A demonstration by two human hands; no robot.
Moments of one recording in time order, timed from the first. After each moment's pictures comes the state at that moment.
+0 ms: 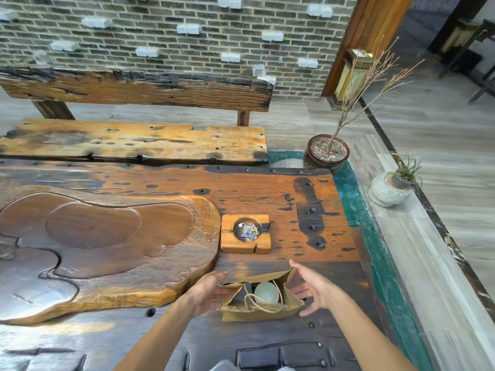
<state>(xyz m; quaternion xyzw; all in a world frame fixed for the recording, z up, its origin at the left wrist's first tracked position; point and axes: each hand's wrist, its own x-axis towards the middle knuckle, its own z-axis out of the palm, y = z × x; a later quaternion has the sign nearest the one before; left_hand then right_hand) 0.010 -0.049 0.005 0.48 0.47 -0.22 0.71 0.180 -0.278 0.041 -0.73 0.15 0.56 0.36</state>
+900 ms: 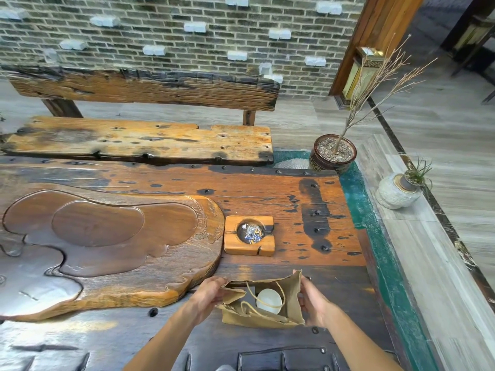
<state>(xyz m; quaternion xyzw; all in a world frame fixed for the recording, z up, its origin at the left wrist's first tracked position) 0.007 -0.052 -0.012 0.48 0.49 -0.12 0.72 0.180 -0.310 -0.061 -0.71 0.18 0.56 0.39</state>
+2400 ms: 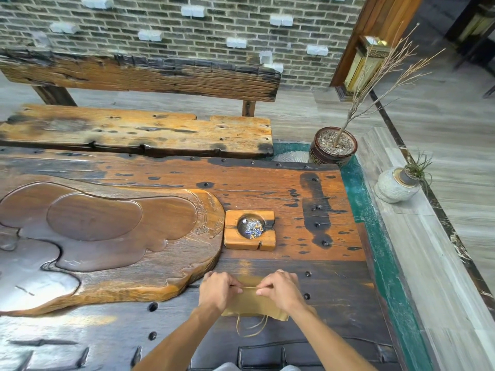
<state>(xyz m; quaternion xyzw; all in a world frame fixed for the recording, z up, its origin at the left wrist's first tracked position) 0.016 -0.067 -0.013 0.89 0.30 -0.13 0.31 0.131 -0.222 -0.007 -0.89 -0.31 0.29 0.15</state>
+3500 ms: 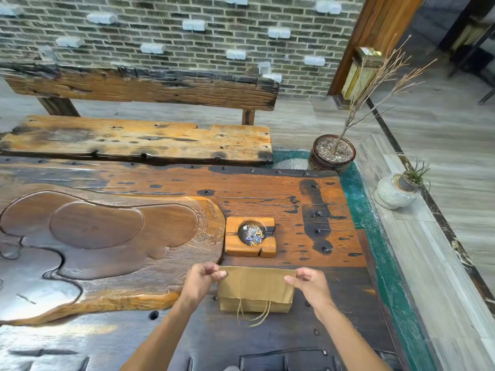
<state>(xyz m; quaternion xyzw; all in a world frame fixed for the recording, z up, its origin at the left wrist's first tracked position) 0.005 -0.014 -0.003 0.68 0.38 -0.01 0.62 0.164 -0.268 0.010 -0.82 0.02 0.31 0.48</state>
